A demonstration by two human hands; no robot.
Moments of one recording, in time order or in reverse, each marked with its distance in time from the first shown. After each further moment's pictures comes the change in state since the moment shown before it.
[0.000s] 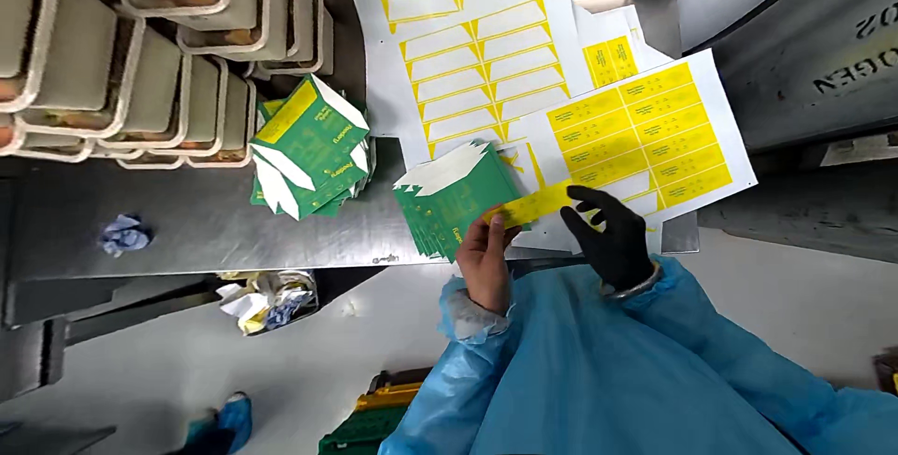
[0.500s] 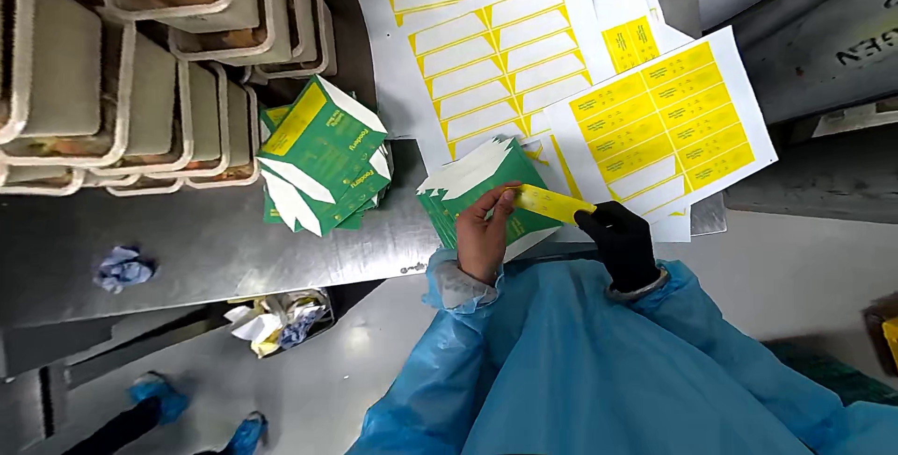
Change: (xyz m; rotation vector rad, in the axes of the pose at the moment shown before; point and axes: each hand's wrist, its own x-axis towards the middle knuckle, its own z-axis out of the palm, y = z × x) left_hand 0.084 0.033 -0.067 0.441 -0.365 0.172; right_hand -0.021 -0.021 0.064 0.109 0.114 0.364
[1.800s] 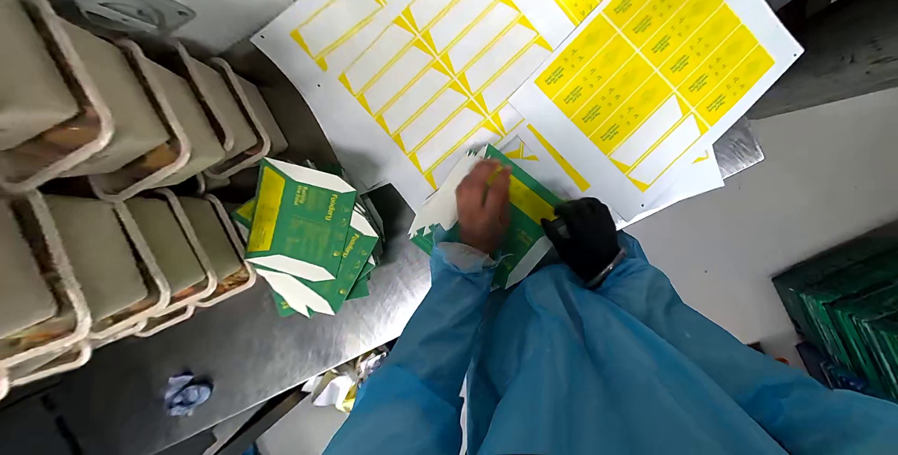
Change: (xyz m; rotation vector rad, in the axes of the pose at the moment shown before) left_hand 0.098 -0.095 0.002 0.771 -0.121 0.852; right_hand 0.007 0.062 0.095 -0.558 0.127 -0.354
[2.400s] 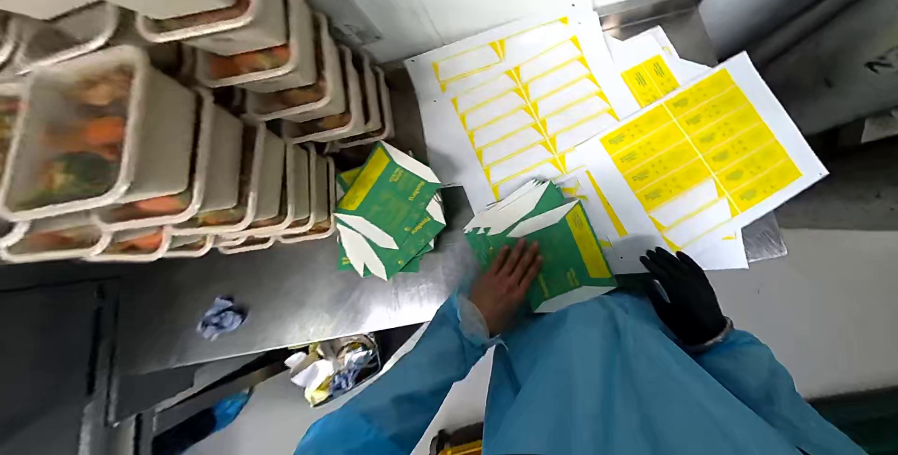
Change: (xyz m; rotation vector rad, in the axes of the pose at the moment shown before) left_hand -0.099 0.016 -0.087 0.154 -0.773 0.072; right_hand -0.042 0.099 -0.062 -0.139 -0.087 -0.291
